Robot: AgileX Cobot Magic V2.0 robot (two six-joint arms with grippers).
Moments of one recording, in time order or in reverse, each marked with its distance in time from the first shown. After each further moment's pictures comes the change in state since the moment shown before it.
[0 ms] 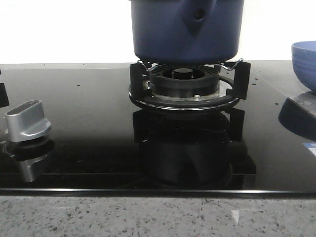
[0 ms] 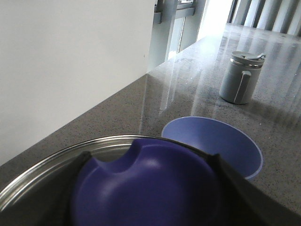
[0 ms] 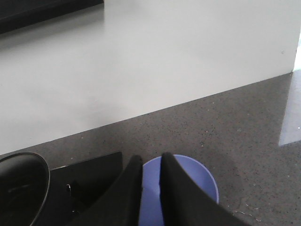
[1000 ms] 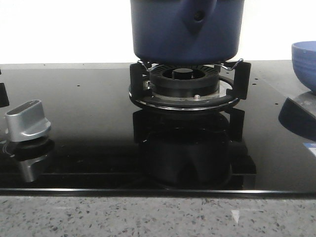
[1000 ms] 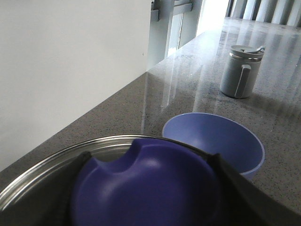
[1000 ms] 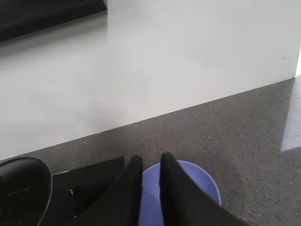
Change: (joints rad) left arm 0.000 0.000 -0.005 0.024 0.006 0.016; right arm 0.000 0.000 0.000 0.000 -0.020 0.002
